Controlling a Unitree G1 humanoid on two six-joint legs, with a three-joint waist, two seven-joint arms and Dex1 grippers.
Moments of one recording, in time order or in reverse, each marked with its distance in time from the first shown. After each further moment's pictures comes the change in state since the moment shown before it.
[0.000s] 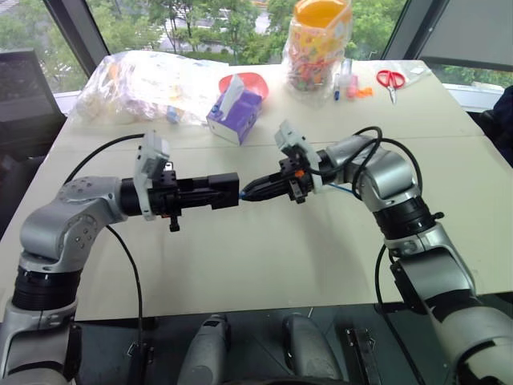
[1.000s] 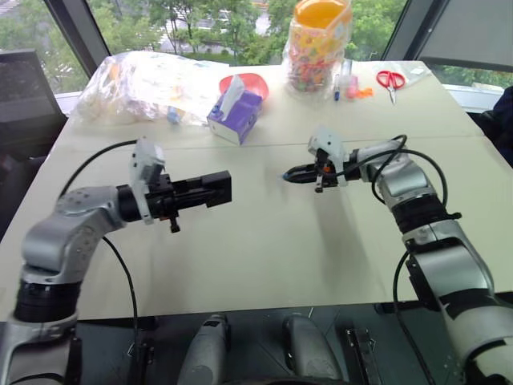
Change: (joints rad) left arm 0.074 -0.099 -0.020 0.060 0.122 -0.149 0.128; right arm -0.035 -0.052 -0.046 0.553 -0.287 -0.475 -0.297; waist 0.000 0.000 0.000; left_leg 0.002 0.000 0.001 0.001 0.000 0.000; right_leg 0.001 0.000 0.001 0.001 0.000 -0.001
